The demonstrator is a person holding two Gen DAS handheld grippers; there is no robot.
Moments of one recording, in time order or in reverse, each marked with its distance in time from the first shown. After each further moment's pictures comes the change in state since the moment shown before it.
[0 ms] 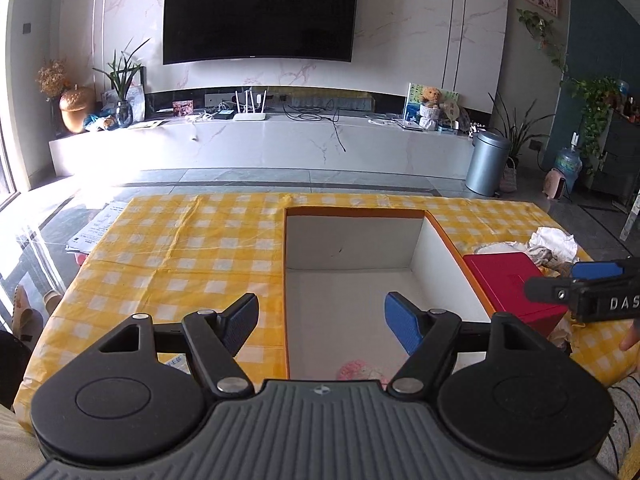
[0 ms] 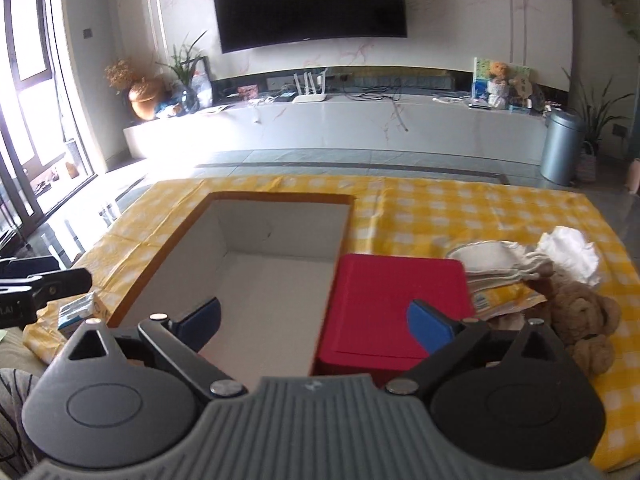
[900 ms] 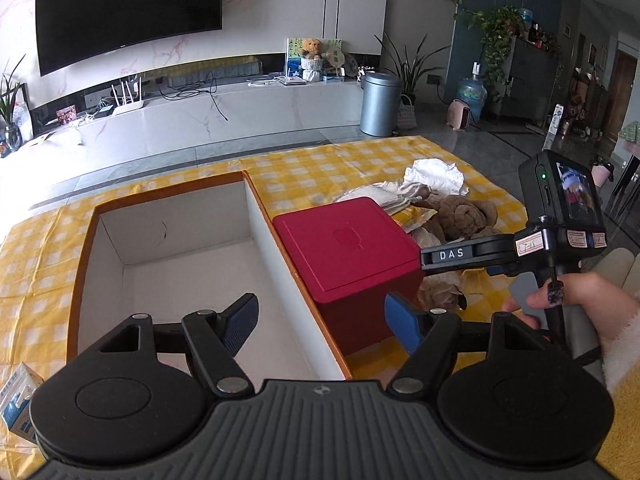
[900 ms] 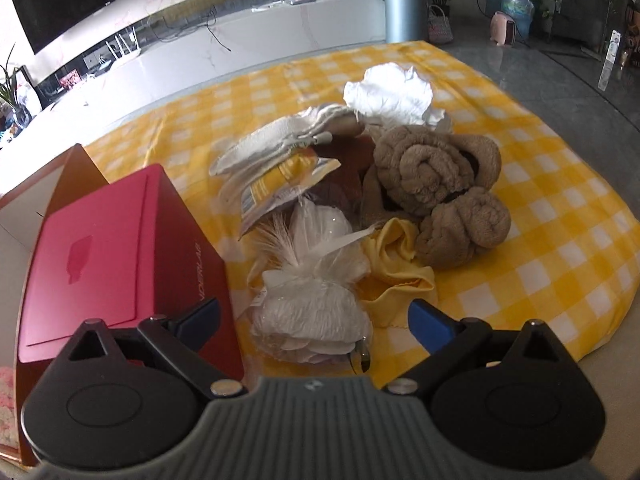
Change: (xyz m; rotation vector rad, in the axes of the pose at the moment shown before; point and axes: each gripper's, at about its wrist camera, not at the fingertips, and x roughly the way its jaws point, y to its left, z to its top) left arm 0.040 -0.138 -0.011 0.203 0.126 -0.246; right arm 0.065 -0.158 -0.054 0.385 0.228 -0.315
